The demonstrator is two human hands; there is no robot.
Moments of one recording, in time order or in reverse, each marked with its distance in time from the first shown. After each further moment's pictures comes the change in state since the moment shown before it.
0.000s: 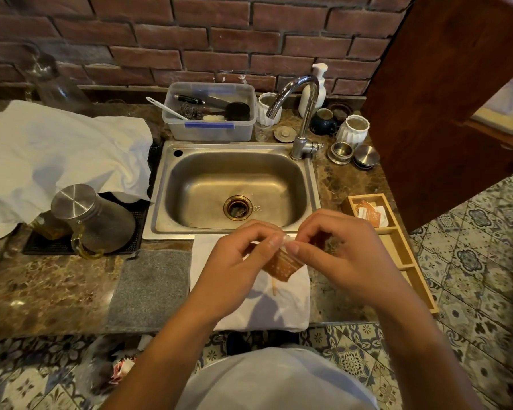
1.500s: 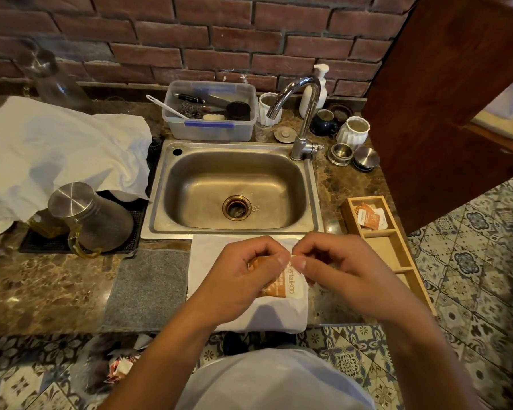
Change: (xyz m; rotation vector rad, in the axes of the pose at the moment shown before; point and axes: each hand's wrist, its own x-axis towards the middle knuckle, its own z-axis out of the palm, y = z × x) left_hand -0.003 -0.005 0.001 -0.009 -0.133 -0.061; right_hand -0.010 0.006 -0.004 0.143 -0.237 0.055
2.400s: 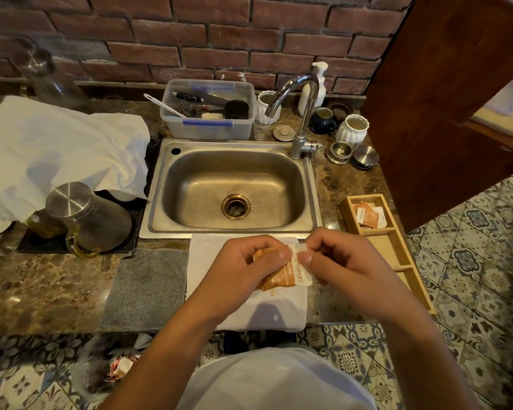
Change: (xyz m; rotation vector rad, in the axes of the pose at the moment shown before) left_hand 0.003 0.011 0.008 -0.108 0.052 -0.103; right_hand -0.005 0.006 0.002 0.149 0.088 0.008
